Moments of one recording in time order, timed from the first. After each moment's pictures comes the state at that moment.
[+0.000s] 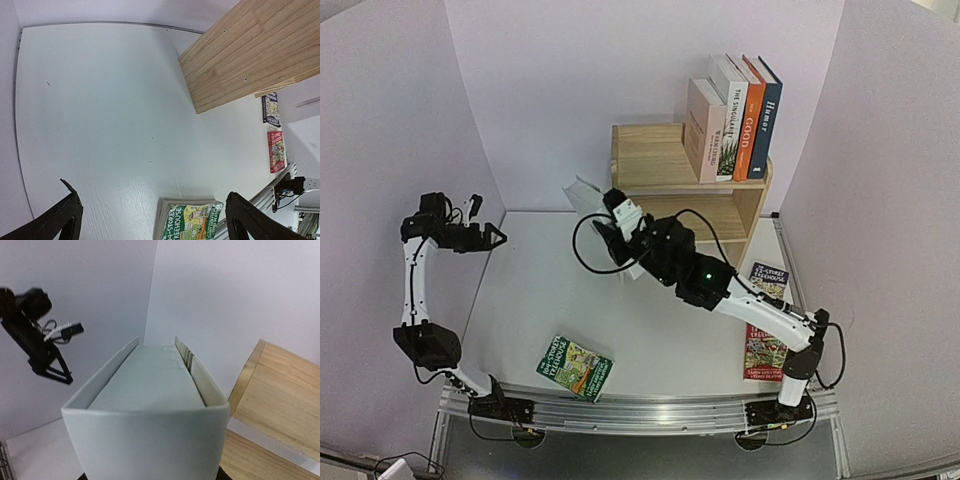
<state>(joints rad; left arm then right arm) 0.20 1.58 1.88 -1.32 0.65 0.17 1.11 1.85 2.06 -0.23 0.36 -0.15</state>
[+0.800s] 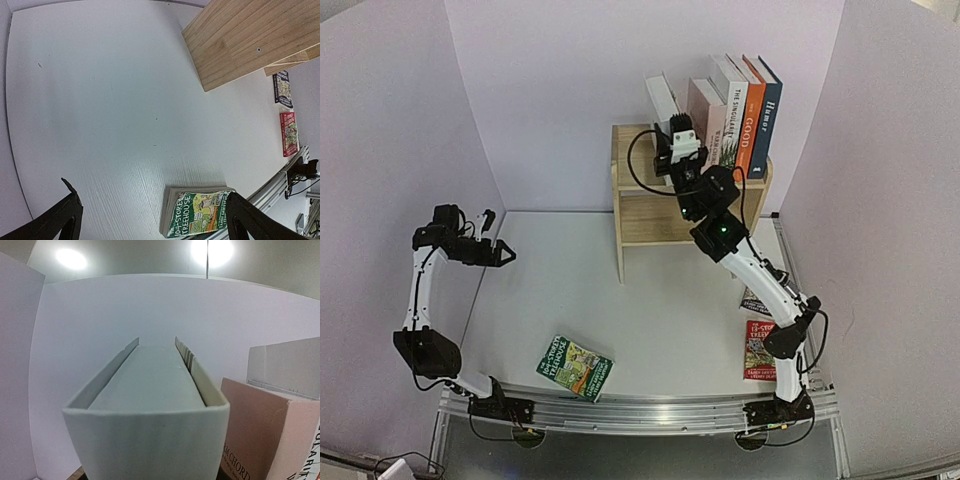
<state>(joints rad) 0.13 1.50 1.66 -1.25 0.56 0.21 0.82 2.02 2.41 0.15 0.48 -0.40</state>
